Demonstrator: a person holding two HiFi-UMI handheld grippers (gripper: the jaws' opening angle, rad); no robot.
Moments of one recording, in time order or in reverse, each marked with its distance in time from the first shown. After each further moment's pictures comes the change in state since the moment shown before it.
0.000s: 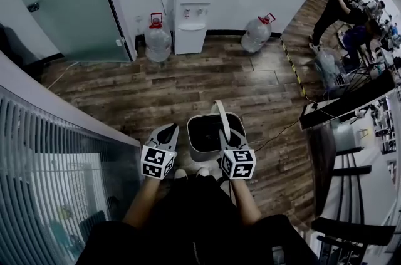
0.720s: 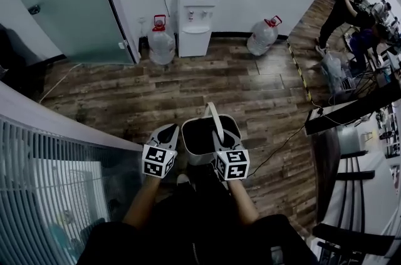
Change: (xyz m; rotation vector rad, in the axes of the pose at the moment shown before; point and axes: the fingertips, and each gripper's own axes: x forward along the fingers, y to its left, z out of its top) left arm 0.045 0.035 0.000 -0.003 0.051 0.030; right arm 0.060 0.009 0.013 -0.013 0.019 0.075
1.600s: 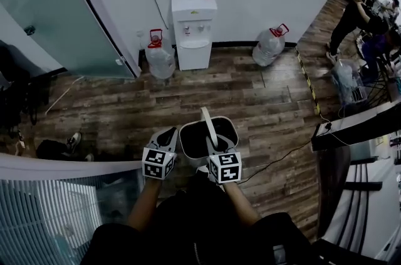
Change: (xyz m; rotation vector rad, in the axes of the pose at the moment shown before) left arm 0.148 0.032 0.069 -0.026 0.064 0.080; right arm 0.107 -0.096 0.066 -0.001 0.067 0.097
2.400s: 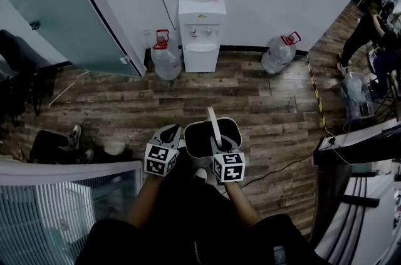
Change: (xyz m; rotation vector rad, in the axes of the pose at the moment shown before) left arm 0.065 0.013 0.034 0.005 0.034 0.037; right arm 0.045 -0.057 0.026 0.034 0.041 0.037
